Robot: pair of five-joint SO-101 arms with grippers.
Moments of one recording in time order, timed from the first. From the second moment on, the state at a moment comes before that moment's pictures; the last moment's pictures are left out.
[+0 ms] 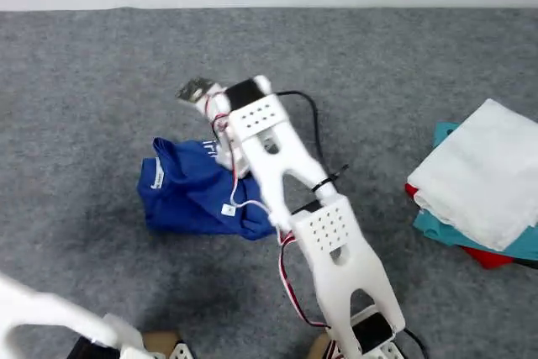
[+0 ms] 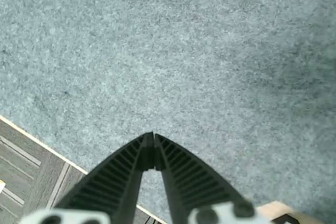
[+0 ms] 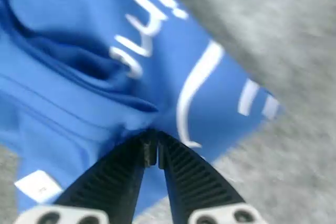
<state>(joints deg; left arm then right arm) -68.0 -27.9 10.9 97.1 -29.8 -35.2 57.3 -60.1 100.6 22.5</state>
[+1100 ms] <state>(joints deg) -77.5 -27.9 10.9 95.0 -29.8 -56.4 59.3 -63.5 100.6 22.5</state>
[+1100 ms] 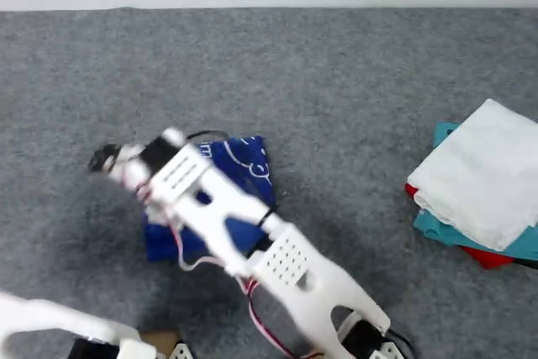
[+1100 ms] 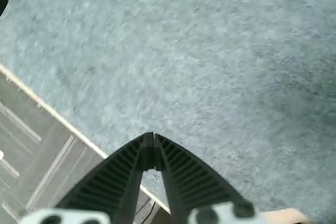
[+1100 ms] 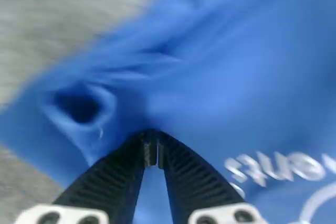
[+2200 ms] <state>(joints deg) -81.6 -27.9 10.9 93.5 -29.8 -40.8 57.8 -63.5 77.6 22.6</state>
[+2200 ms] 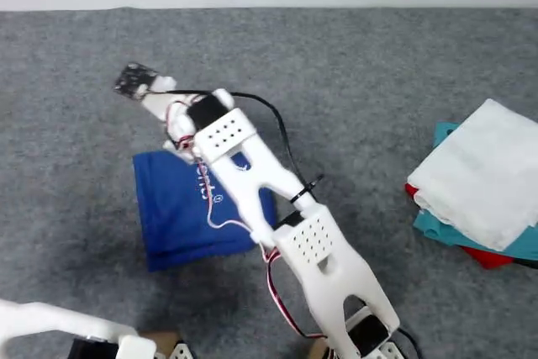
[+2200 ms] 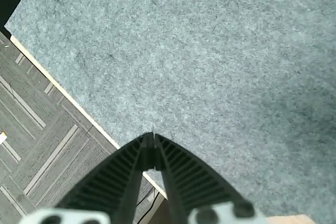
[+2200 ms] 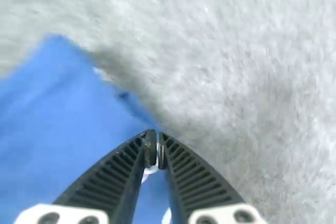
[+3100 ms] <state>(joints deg) -81.6 -27.9 11.7 93.5 -29.9 -48.4 62.3 -63.1 66.8 23.9</state>
